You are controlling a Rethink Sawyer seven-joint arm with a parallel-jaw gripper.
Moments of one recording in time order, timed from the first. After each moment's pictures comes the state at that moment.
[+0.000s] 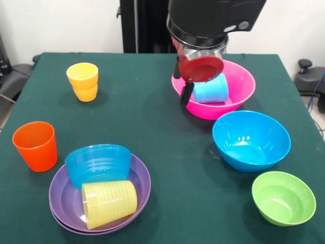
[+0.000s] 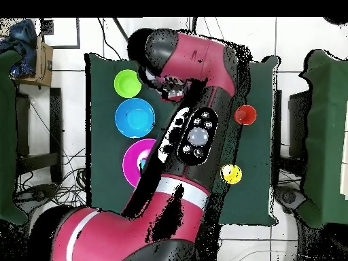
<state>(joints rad) 0.01 -0.25 -0.51 0.80 0.33 1.29 2.85</state>
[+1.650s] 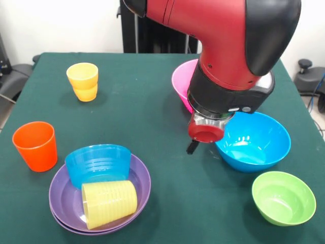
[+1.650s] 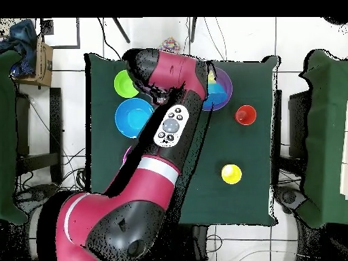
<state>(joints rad) 0.07 -0.02 -0.65 0.75 0.48 1.17 3.14</state>
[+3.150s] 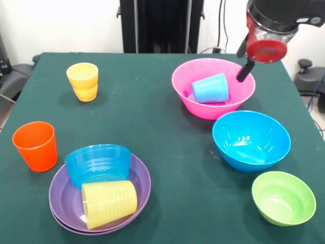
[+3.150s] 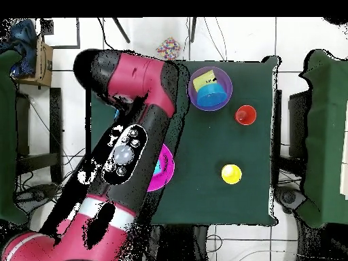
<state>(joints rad) 0.24 -0.22 -0.70 0.95 0.50 1.33 3.14</state>
